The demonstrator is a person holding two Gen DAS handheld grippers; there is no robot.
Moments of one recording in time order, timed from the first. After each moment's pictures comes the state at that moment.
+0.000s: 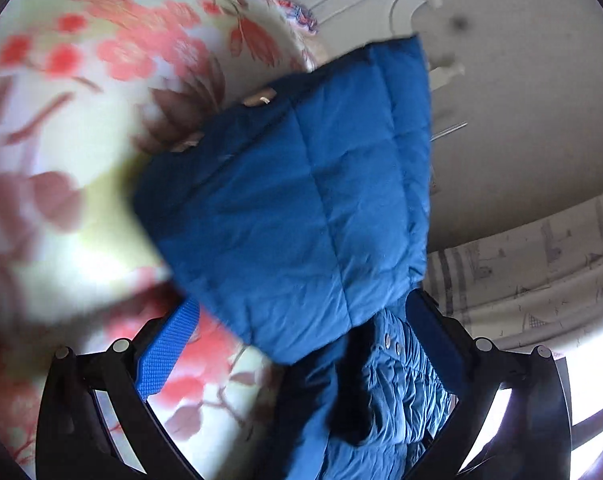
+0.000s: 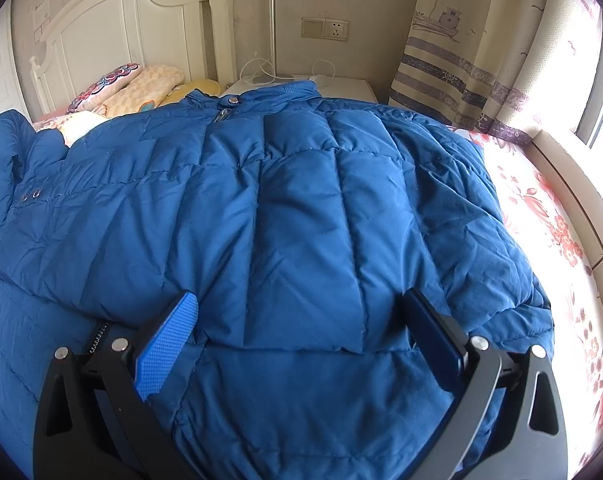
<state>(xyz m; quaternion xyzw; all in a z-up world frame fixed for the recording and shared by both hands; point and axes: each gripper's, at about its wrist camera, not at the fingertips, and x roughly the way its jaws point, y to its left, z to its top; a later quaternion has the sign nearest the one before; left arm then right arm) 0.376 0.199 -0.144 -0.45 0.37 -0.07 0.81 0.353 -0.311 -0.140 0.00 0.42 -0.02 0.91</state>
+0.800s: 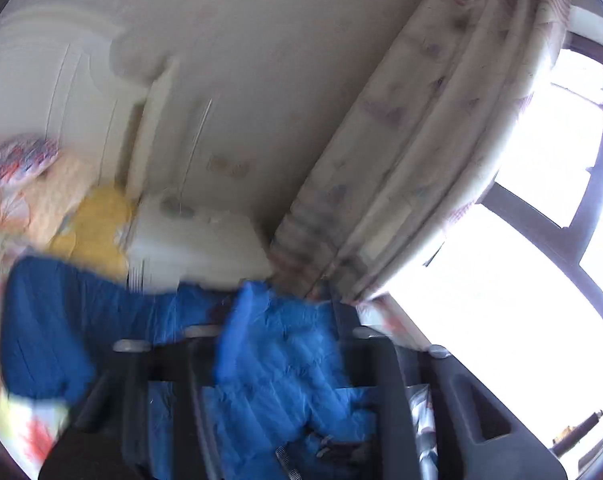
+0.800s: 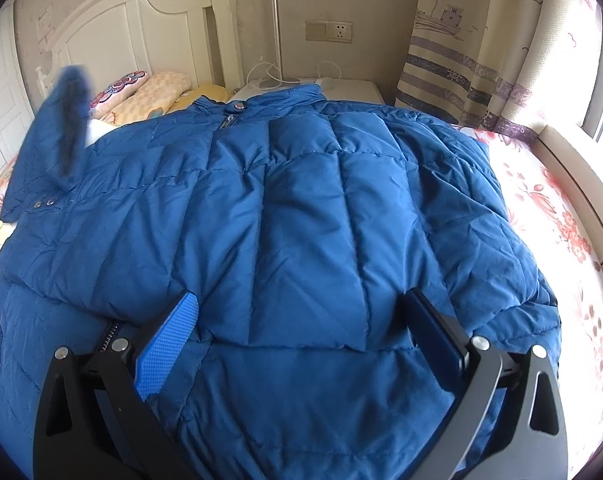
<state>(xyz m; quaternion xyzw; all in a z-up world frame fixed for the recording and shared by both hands) 0.370 -0.026 0.079 -0.16 0.27 -0.30 0.90 0.351 -0.318 -0.139 0.02 0.41 0.00 0.91</state>
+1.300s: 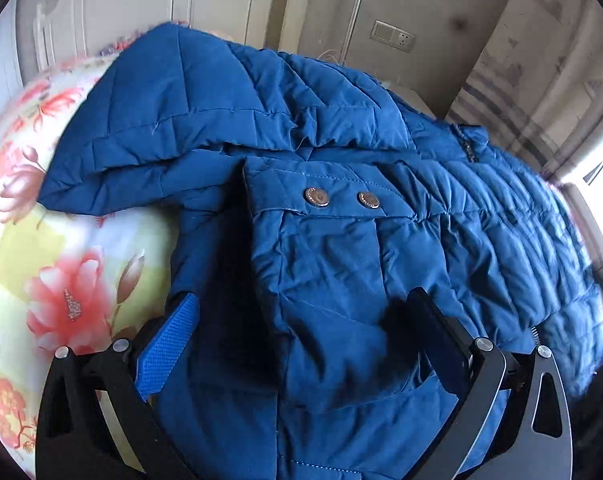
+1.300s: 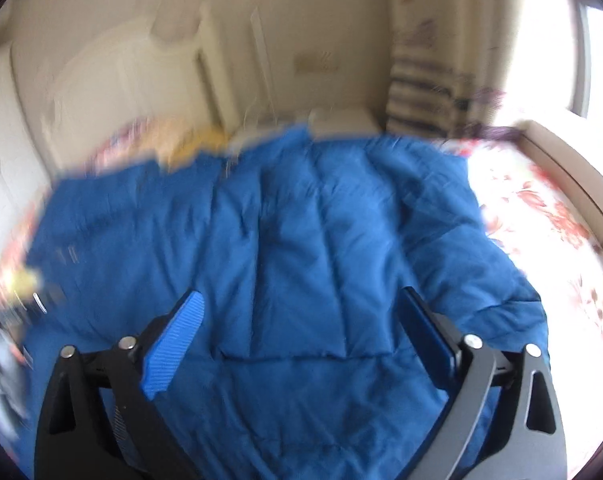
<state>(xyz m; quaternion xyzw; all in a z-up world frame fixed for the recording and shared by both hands) 0.372 0.010 -0.131 -0.05 0.44 -0.08 0.89 0.328 -0.347 -0.104 0.15 0.32 0.03 0.94</state>
